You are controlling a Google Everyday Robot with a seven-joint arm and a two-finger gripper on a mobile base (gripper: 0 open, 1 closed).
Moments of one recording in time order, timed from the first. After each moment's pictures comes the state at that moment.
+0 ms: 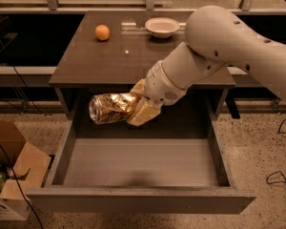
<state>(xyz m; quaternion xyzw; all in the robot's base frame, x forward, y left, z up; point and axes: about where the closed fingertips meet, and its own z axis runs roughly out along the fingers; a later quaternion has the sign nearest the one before) 0.505 0.012 0.840 -0.71 0.62 0.20 0.27</state>
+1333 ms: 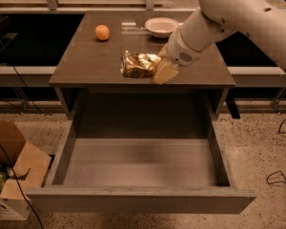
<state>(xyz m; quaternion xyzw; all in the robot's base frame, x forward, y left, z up) 0.632 -0.062 0.872 -0.63 0.71 0.08 0.28</state>
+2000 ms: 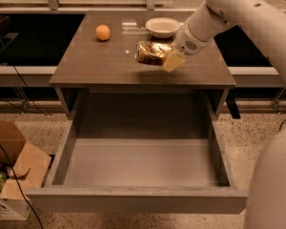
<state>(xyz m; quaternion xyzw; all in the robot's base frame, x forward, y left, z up) 0.703 -0.104 0.862 -0.58 0.77 0.06 0.28</state>
